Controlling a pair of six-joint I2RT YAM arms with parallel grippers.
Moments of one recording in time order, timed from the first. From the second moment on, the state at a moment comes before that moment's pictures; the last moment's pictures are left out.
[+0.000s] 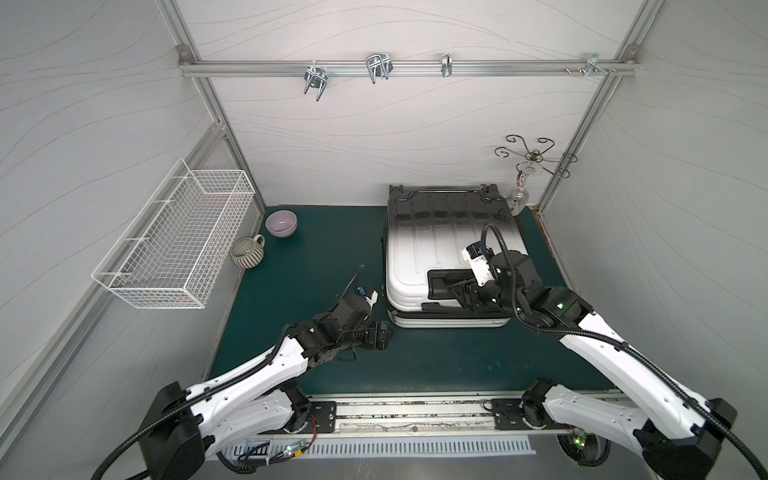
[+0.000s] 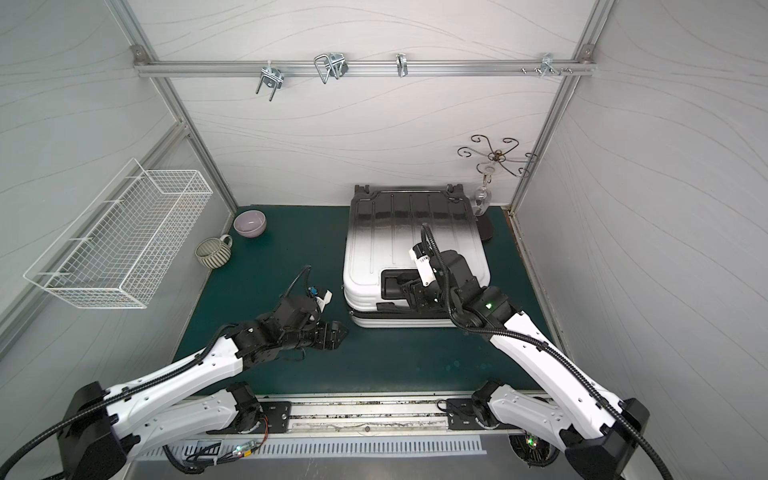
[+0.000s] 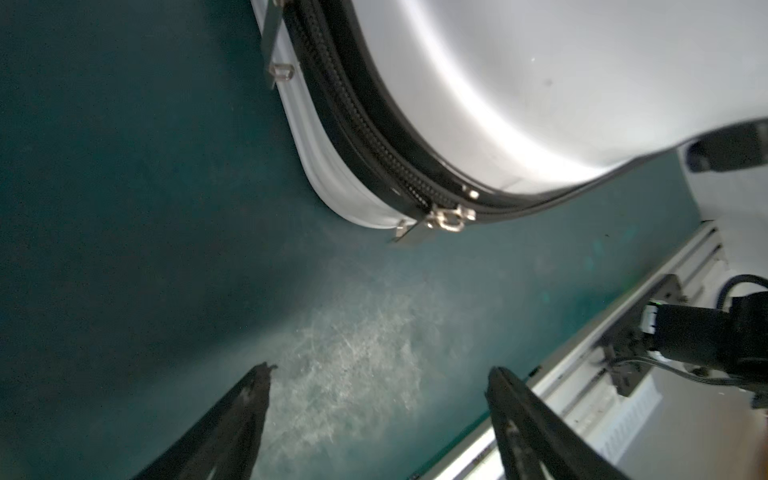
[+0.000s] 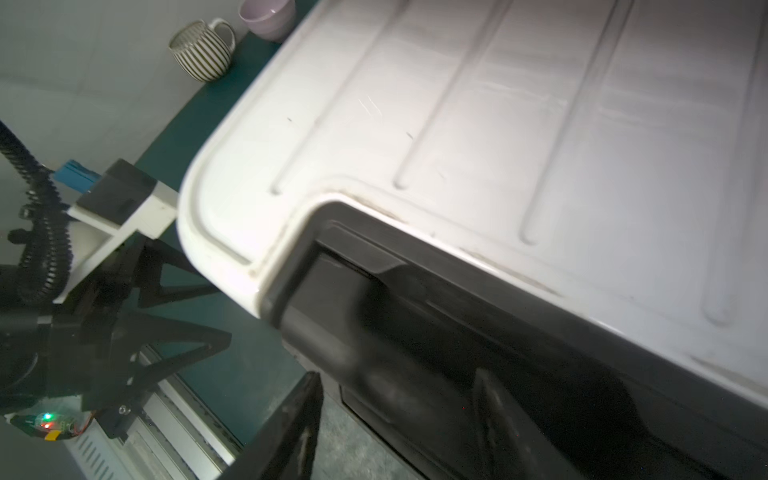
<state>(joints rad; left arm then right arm) -0.79 1.03 0.61 -0.46 0.05 -0.57 0.70 1.00 1.04 -0.73 -0.09 0.19</state>
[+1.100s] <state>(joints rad) -0.99 1.29 0.60 0.02 -0.24 -0.31 0.55 1.08 1.03 -0.60 -0.29 0.19</state>
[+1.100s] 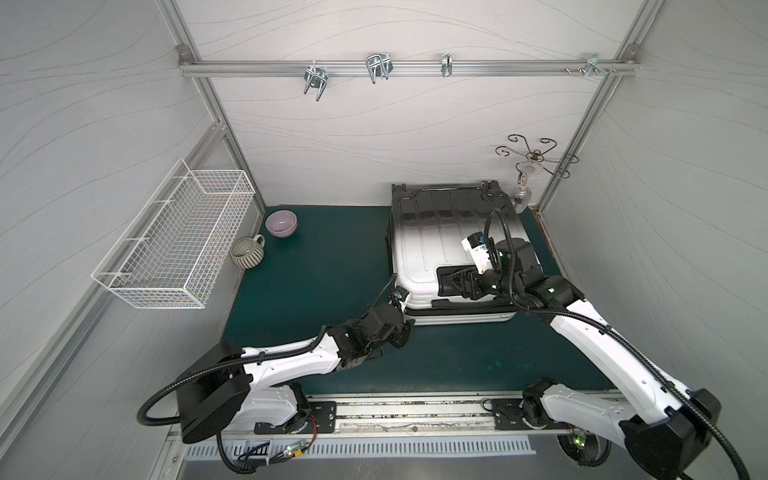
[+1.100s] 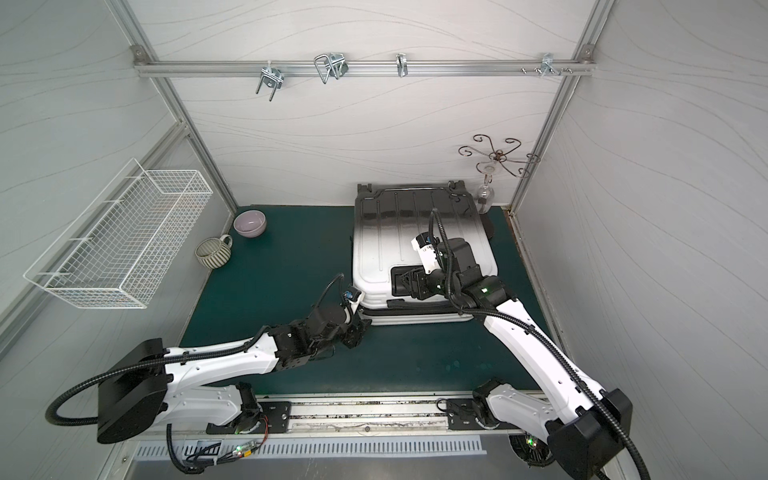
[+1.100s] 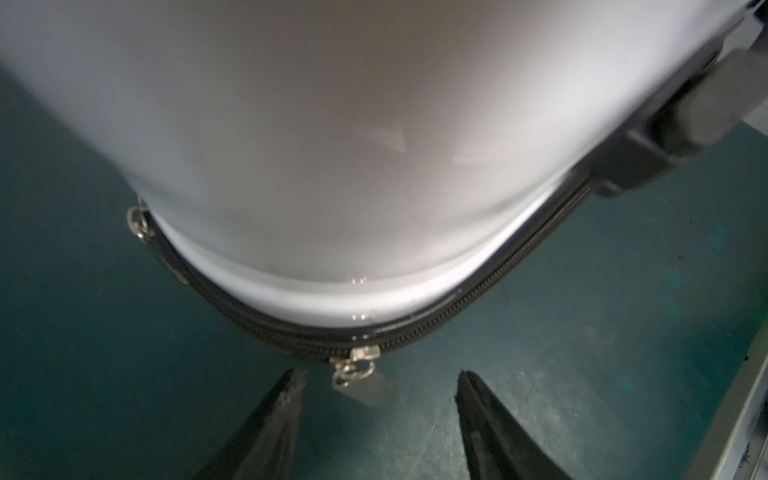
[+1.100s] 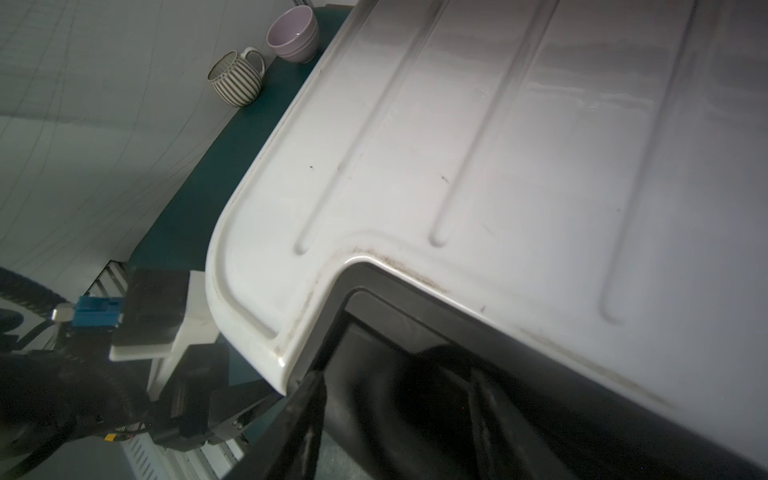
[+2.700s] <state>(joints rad) -0.68 0.94 0.63 -0.18 -0.56 -0.28 0.38 0.86 0.85 -0.47 0.05 0.19</state>
